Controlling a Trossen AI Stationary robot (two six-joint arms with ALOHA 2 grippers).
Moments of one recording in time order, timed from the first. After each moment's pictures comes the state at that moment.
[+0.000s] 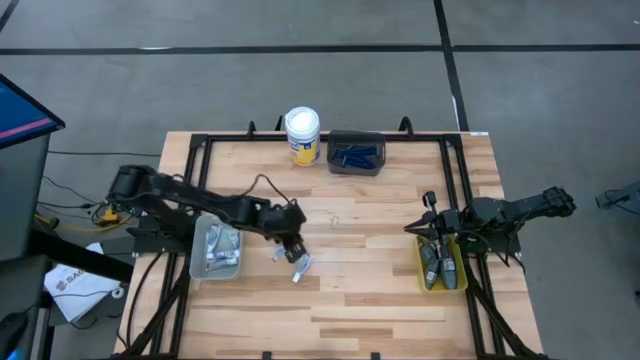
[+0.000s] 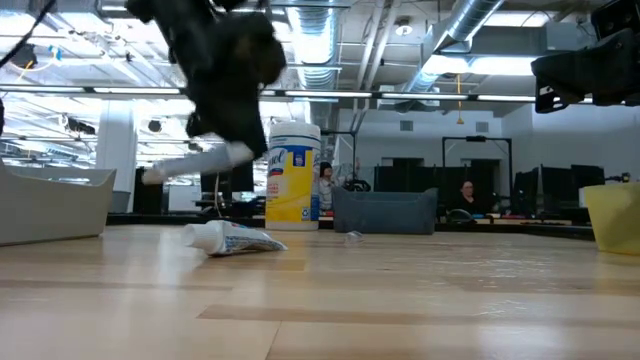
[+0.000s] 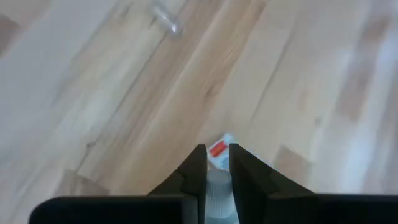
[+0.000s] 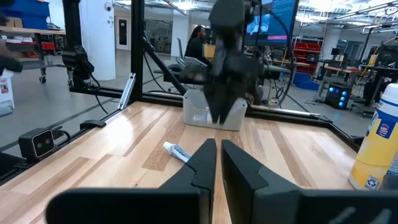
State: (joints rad) left arm -0.13 1.57 0.98 -0.42 -0.11 -0.66; right arm 0.26 0.02 0.00 0.04 0.13 -0.10
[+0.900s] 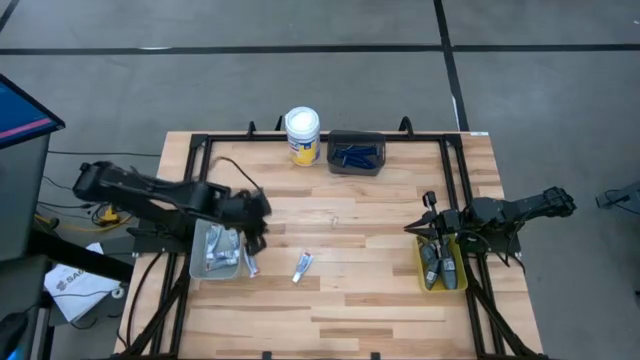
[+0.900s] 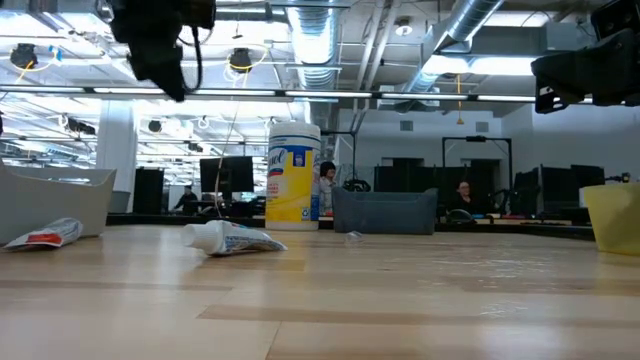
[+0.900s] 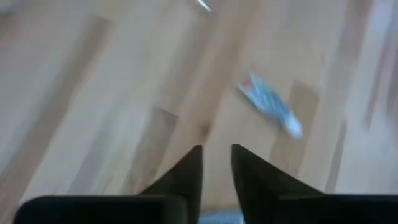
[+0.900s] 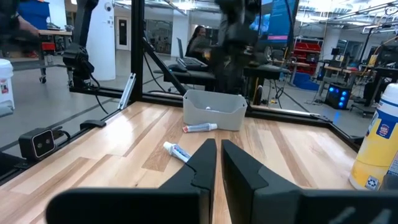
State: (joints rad) left arm -0.17 1.19 0.98 -0.85 -0.18 -0.55; right arm 0.26 0.02 0.00 0.04 0.13 -0.10
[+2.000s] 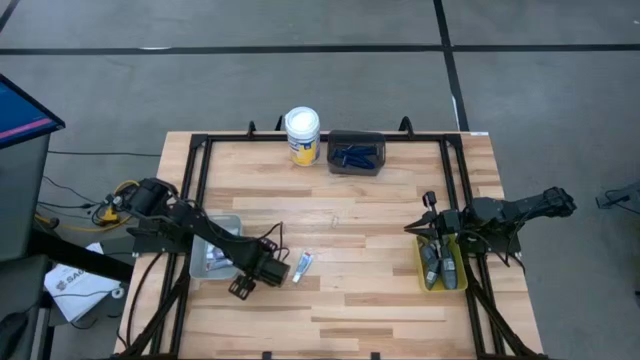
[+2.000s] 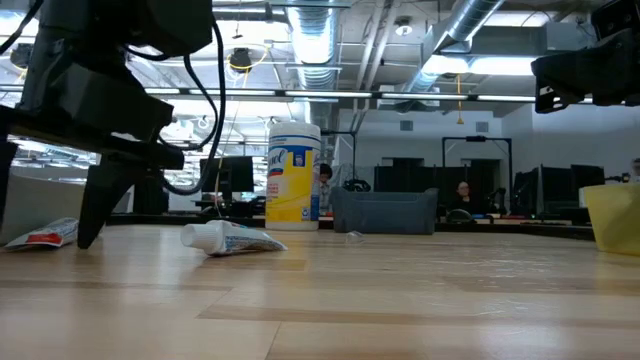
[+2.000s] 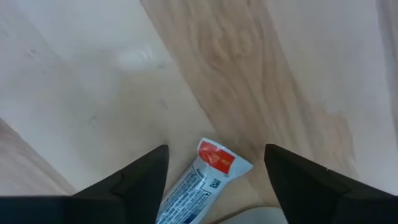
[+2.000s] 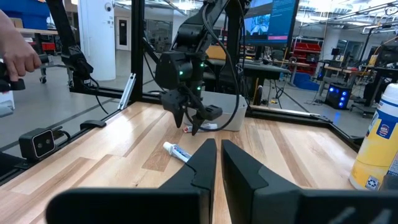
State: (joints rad) left arm -0.43 1.76 0.99 -0.83 0.03 0.07; right arm 0.26 0.02 0.00 0.04 0.13 -0.10
